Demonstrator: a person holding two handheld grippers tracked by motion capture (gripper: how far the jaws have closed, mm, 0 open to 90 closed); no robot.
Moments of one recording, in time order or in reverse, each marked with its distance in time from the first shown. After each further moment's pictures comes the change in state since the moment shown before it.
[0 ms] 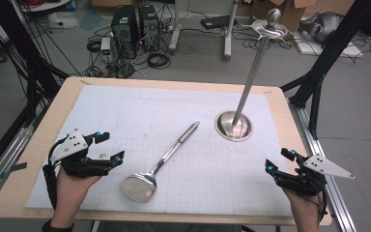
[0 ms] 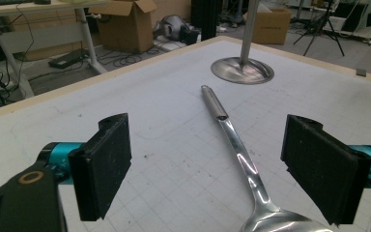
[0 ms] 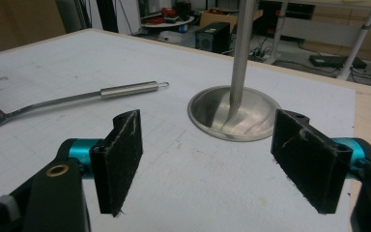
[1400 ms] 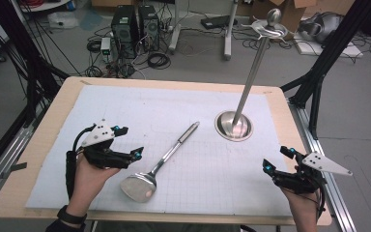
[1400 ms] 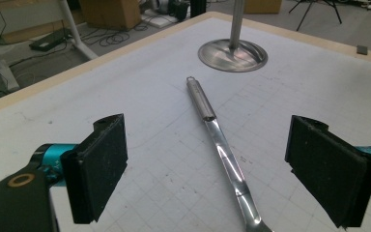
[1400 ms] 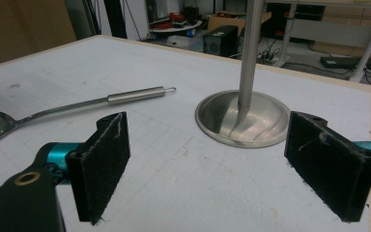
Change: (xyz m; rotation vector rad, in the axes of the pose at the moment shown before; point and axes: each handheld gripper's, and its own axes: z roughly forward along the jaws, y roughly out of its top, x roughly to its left) left arm -0.018 0.024 0.053 0.131 -0.036 0.037; right arm -0.003 0.000 0.006 -0.023 0.034 0.017
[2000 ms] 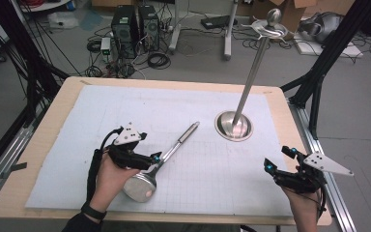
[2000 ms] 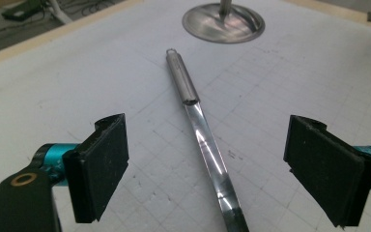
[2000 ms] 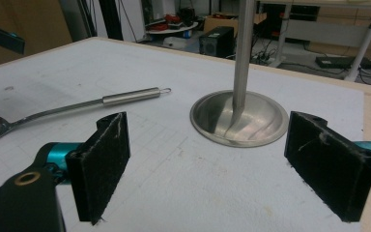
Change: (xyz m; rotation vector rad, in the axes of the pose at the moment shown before) left arm -0.017 -0.007 0.053 0.137 -0.031 -0.005; right arm -0.003 -0.001 -0.001 -0.003 -0.015 0.005
